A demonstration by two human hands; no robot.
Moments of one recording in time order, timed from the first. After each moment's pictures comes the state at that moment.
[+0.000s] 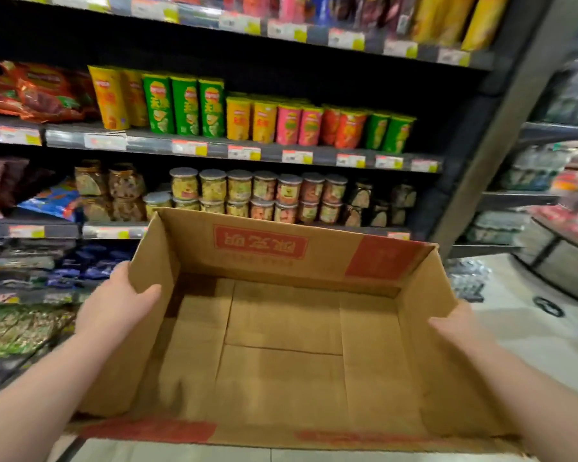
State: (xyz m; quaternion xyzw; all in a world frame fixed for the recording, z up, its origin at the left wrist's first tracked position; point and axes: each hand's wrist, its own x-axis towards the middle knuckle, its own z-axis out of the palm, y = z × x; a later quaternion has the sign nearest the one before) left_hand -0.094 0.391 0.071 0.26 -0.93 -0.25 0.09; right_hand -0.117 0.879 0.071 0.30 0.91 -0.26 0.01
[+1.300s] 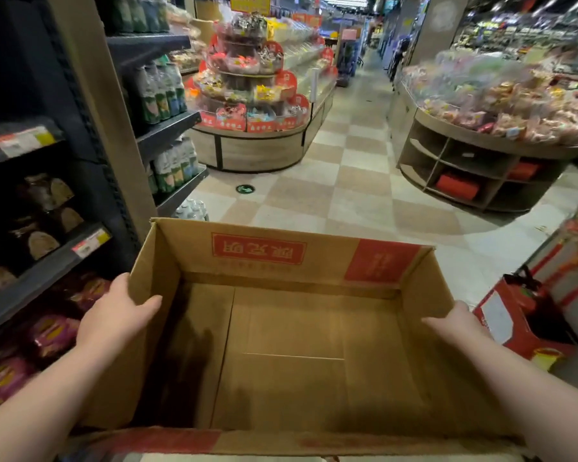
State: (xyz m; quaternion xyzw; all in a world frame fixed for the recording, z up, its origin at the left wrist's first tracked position) left_hand -0.315 0.851 0.041 -0.31 -0.92 -0.22 -0.12; right_hand 0.119 1.051 0.038 0.78 0.57 -0.25 -0.06
